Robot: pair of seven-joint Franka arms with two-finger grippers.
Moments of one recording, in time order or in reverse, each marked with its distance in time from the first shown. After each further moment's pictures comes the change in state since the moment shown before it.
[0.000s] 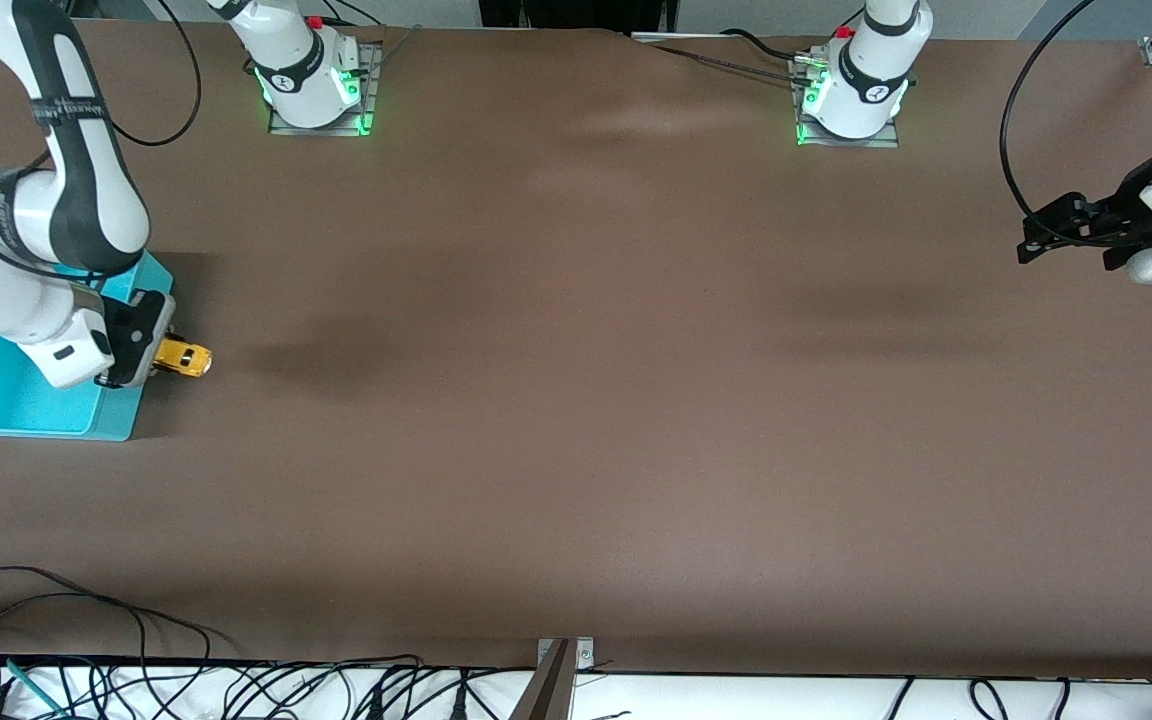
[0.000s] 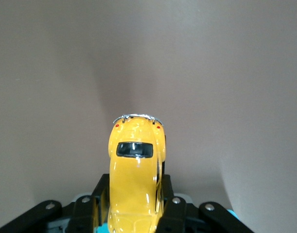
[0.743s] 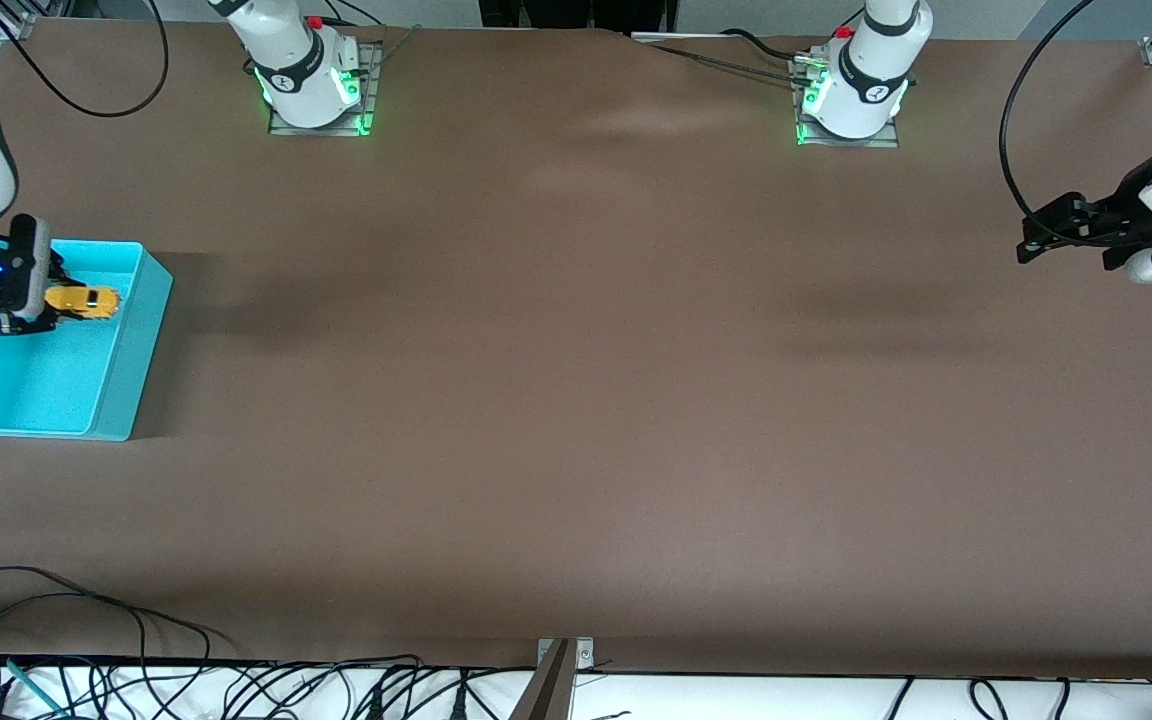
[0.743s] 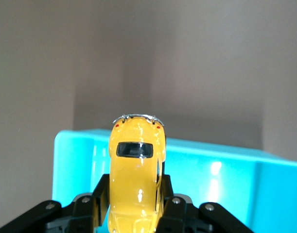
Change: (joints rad) left arm 0.001 0.000 -0.001 0.000 0.000 0.000 0.000; right arm -0.273 -0.050 -0.013 -0.019 -0.024 -0.099 -0.557
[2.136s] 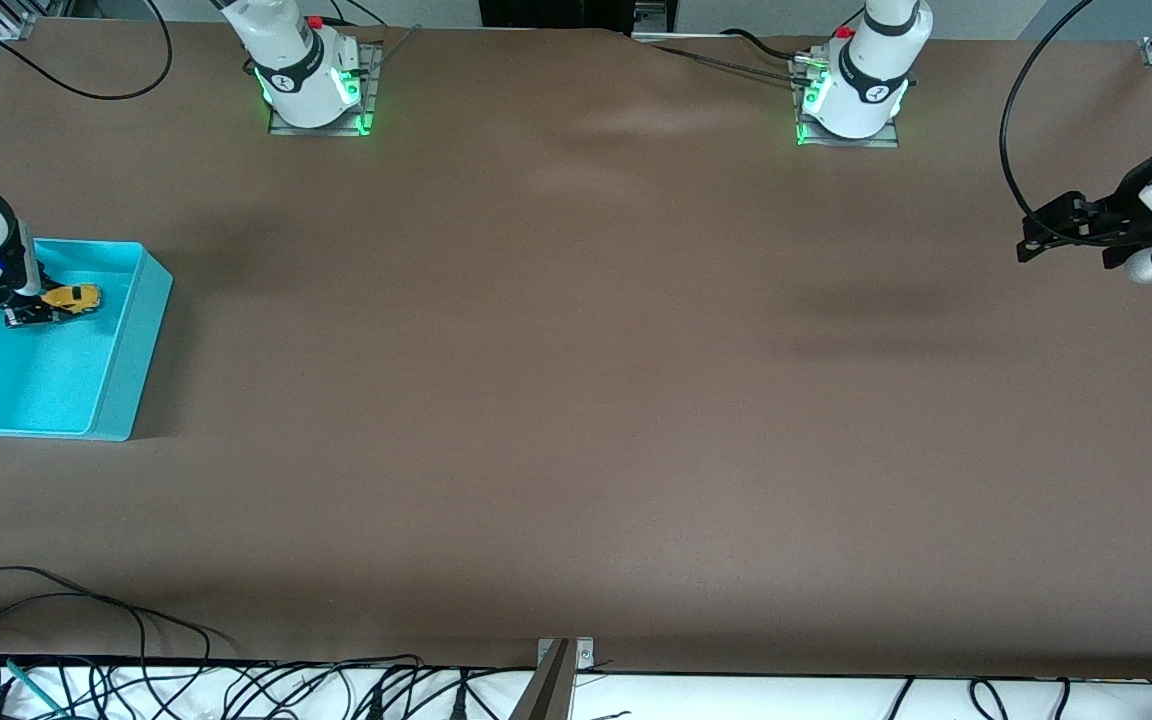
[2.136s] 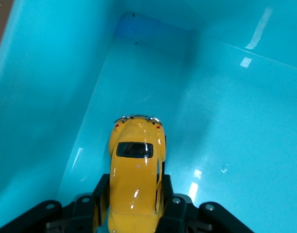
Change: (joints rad) left arm 0.001 0.000 -0.002 0.000 0.000 -0.007 0.000; right arm -0.238 0.287 -0.001 -0.008 -0.033 0.329 -0.458
